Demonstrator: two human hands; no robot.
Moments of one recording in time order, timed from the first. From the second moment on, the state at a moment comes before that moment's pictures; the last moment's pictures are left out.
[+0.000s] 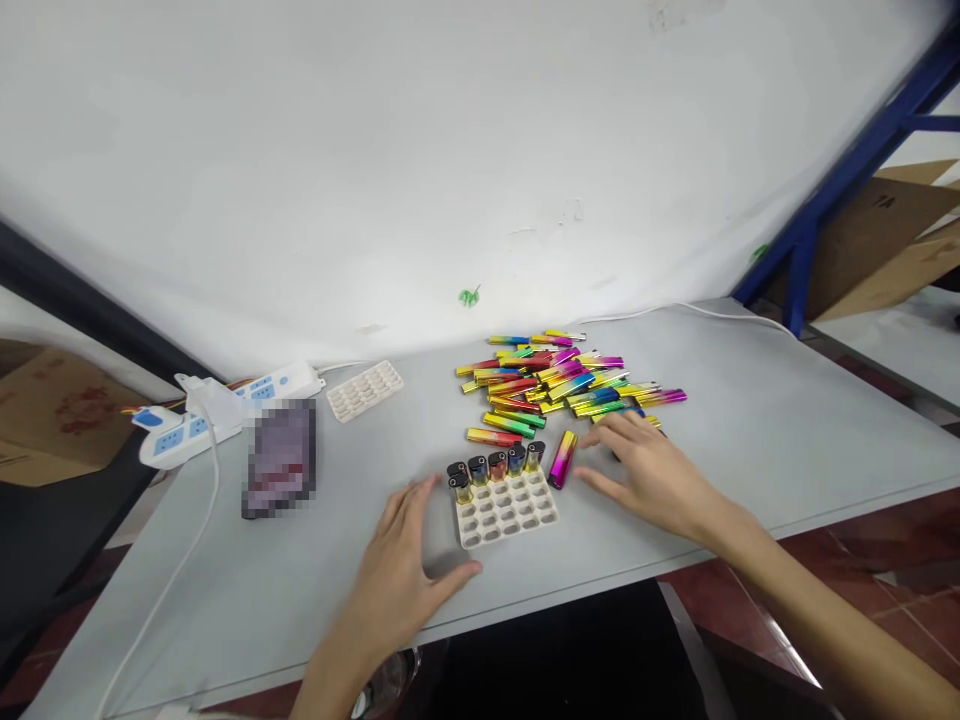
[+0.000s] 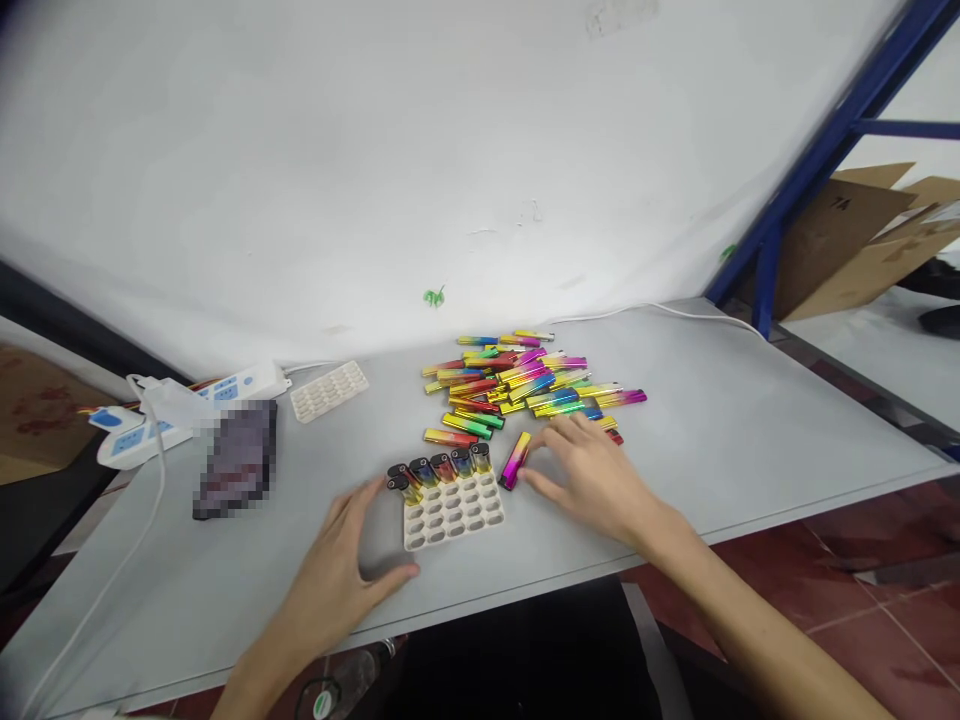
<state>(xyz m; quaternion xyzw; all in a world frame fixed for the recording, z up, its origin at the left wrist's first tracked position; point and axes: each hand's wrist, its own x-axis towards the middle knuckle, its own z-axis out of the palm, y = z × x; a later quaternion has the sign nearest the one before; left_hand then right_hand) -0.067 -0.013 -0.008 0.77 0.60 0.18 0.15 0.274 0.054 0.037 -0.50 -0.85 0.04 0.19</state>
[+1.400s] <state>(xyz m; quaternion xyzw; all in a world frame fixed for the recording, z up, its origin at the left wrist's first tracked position) -0.084 0.030 0.031 0.76 0.50 0.15 0.39 0.165 0.022 0.046 -0.50 -0.83 -0.03 0.26</state>
